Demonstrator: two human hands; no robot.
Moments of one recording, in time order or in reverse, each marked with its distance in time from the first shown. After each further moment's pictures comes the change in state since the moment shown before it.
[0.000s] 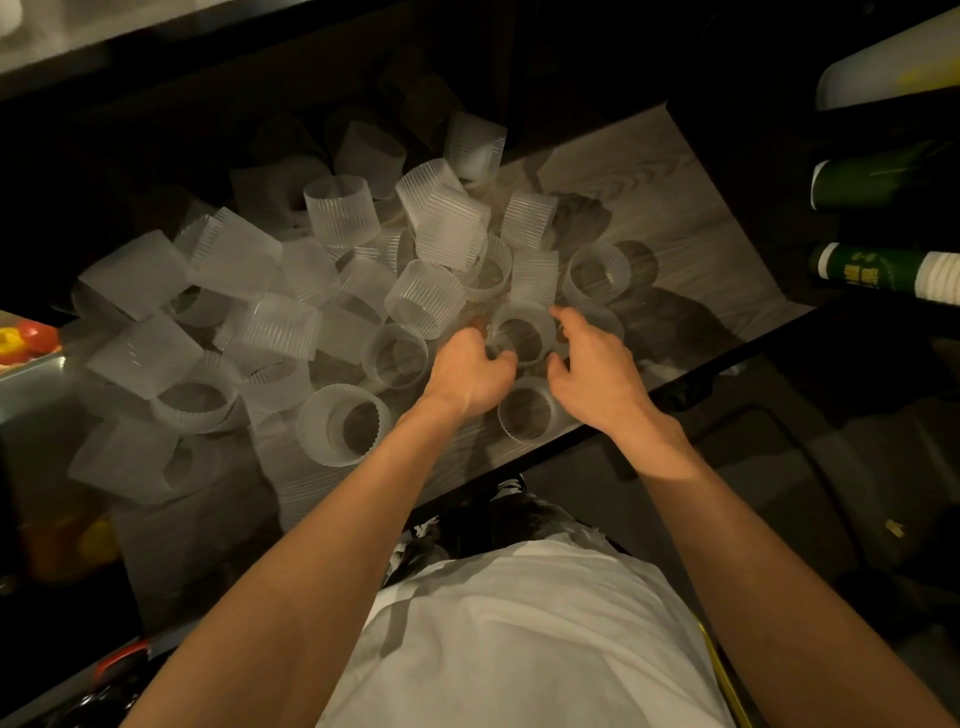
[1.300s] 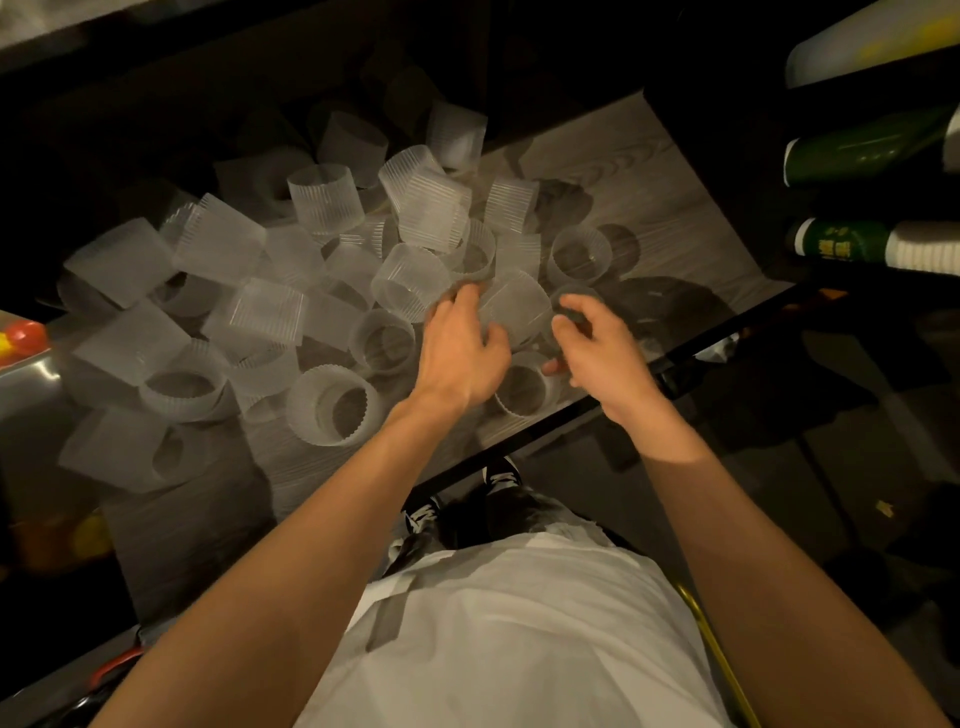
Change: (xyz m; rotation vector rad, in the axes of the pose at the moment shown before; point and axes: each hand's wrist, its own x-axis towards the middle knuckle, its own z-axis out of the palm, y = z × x) left_hand -0.021 0.004 0.007 0.120 0.185 0.226; right_hand -0.018 0.009 -0.003 0.631 0.053 0.293
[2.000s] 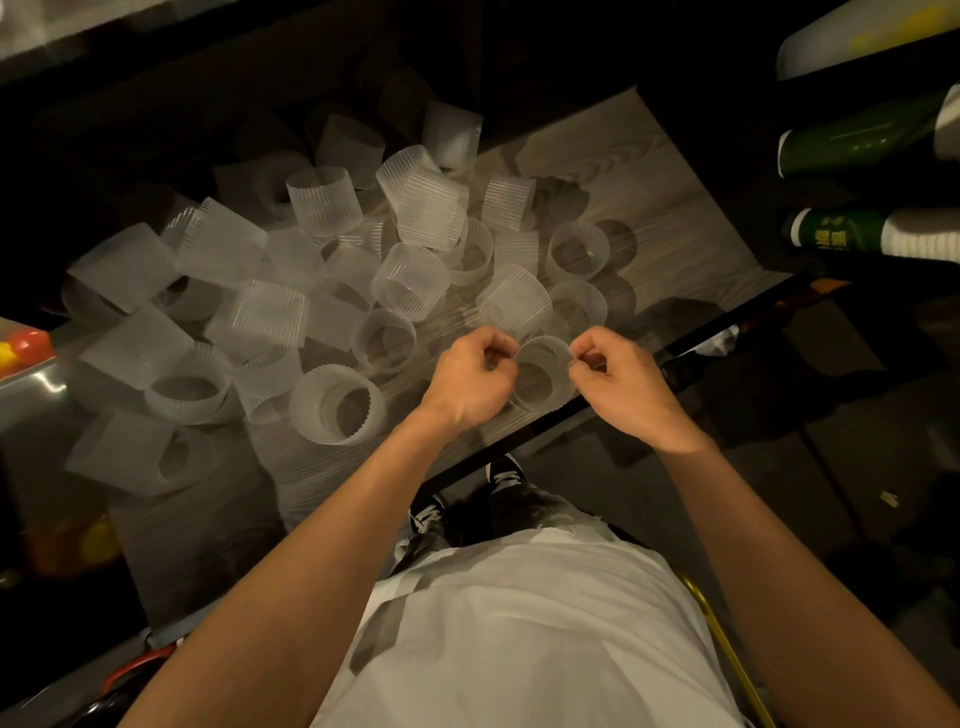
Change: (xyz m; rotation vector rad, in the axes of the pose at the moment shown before) left_hand -0.015 -0.015 0.013 -0.253 -0.218 -0.099; right_hand -0.022 0.028 -0.022 -0.359 -0.024 -0.186
